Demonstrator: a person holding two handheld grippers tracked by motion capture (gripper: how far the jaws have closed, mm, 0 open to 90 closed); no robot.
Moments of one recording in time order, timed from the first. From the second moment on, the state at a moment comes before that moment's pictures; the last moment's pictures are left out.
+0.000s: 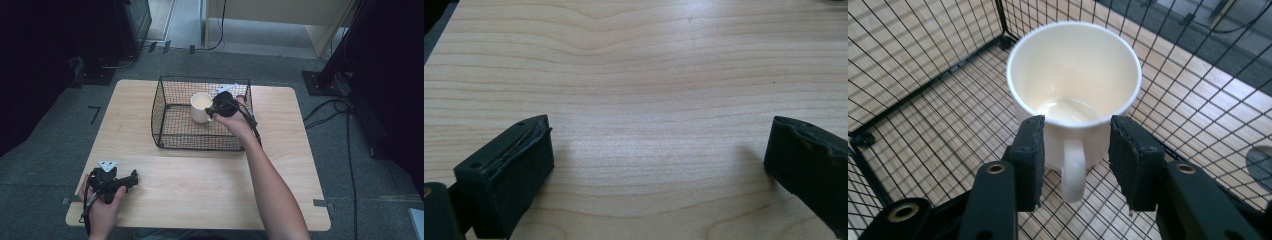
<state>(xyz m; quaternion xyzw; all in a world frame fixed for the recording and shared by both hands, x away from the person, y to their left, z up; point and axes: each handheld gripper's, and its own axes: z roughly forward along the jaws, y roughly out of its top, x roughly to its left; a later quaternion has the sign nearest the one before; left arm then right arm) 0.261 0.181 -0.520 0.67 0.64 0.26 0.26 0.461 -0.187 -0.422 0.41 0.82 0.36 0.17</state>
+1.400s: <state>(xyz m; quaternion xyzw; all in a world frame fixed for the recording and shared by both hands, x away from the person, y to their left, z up) 0.261 0.181 -0.520 0.67 0.64 0.26 0.26 0.345 -0.225 -0.387 0.41 0.77 0.45 0.19</state>
